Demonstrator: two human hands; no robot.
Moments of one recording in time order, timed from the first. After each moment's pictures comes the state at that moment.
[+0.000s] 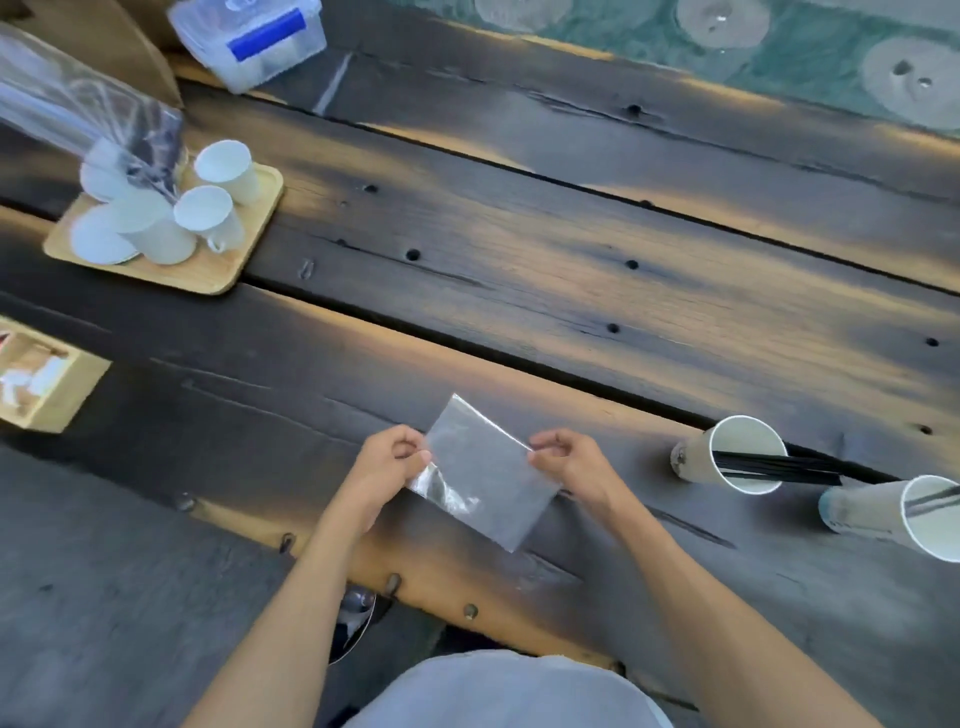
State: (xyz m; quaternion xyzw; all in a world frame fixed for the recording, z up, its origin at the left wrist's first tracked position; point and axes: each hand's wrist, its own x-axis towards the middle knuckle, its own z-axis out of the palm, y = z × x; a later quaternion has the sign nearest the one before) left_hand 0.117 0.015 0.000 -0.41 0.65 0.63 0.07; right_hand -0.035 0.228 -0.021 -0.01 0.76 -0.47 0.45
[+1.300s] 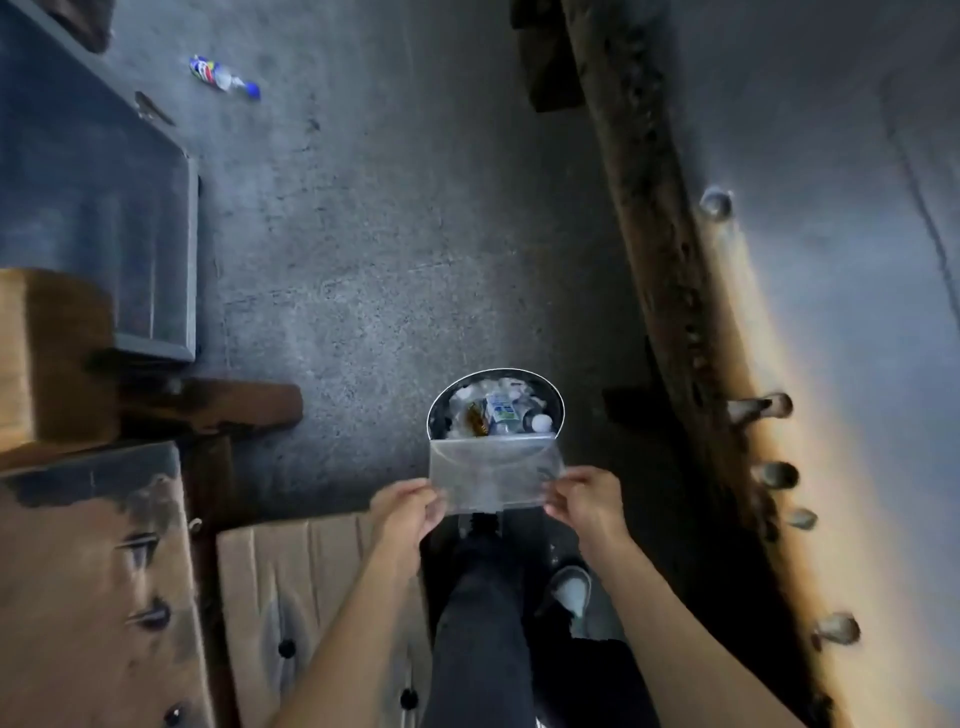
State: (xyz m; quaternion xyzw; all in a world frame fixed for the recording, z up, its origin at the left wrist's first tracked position) left_hand 0.510 0.097 -0.305 -0.79 -0.05 0.55 -0.26; right_hand 0.310 0.065 -0.296 -0.08 0.79 -0.15 0.59
